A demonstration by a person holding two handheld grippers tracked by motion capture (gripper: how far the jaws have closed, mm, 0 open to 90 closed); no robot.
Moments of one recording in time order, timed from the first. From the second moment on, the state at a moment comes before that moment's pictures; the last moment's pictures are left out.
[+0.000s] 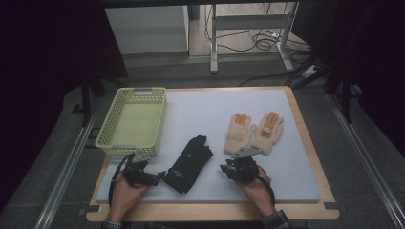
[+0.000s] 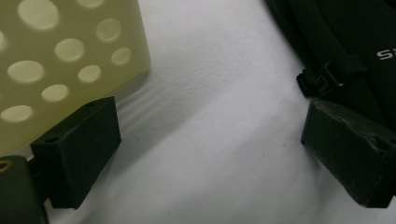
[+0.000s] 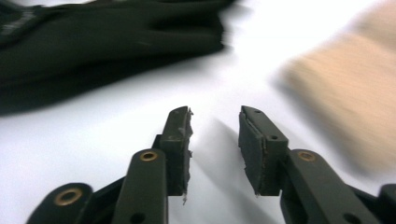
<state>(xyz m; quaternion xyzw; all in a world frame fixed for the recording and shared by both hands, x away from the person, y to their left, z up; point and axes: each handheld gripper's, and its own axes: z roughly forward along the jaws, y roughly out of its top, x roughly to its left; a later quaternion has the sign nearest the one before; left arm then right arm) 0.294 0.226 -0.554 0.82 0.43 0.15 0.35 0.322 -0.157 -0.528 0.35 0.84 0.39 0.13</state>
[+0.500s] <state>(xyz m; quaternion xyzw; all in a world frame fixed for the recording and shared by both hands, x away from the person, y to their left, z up) 0.295 0.226 -0.555 0.82 0.43 0.15 0.35 0.329 -0.242 -0.530 0.43 0.81 0.35 0.20</state>
